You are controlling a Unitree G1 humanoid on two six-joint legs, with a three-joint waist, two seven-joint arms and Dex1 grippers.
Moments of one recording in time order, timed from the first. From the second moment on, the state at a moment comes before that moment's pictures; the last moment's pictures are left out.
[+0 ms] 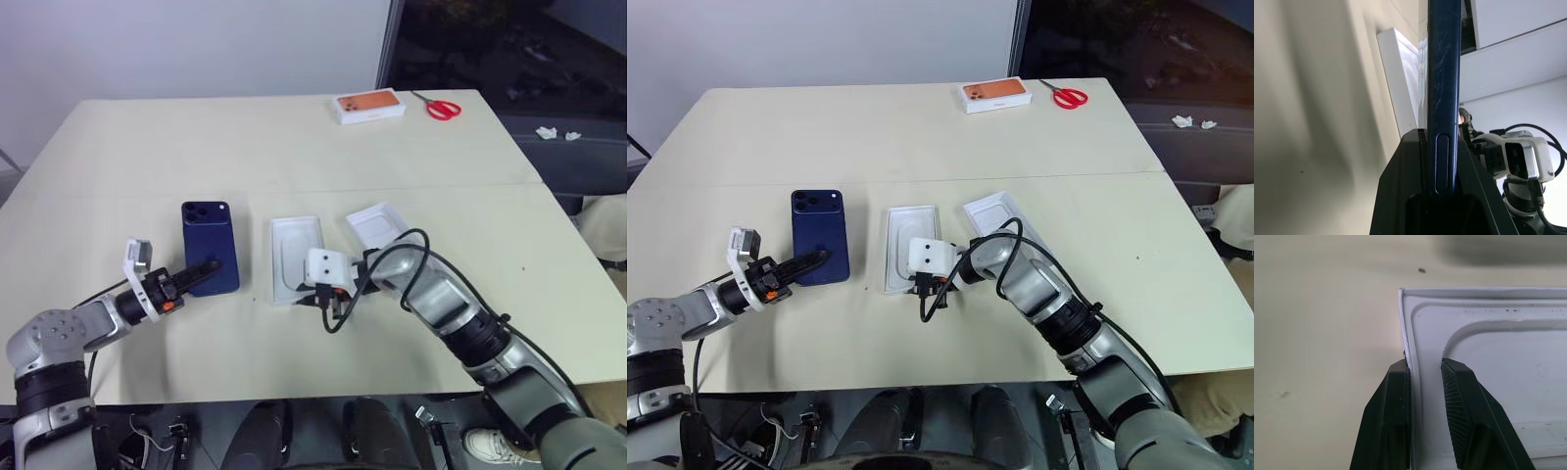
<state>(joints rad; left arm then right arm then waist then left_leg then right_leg) -0.29 0.57 0.50 0.23 -0.93 1.28 -0.87 -0.65 -0.39 0.54 -0.02 -0.04 0.52 1.07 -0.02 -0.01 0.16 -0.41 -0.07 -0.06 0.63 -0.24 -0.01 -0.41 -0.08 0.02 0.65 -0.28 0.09</state>
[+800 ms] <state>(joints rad) -0.32 0.59 0.53 0.26 -0.97 1.30 -0.82 -0.72 -0.19 0.58 0.11 -0.05 0.60 1.01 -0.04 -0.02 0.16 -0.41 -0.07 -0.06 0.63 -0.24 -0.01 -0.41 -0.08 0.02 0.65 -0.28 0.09</state>
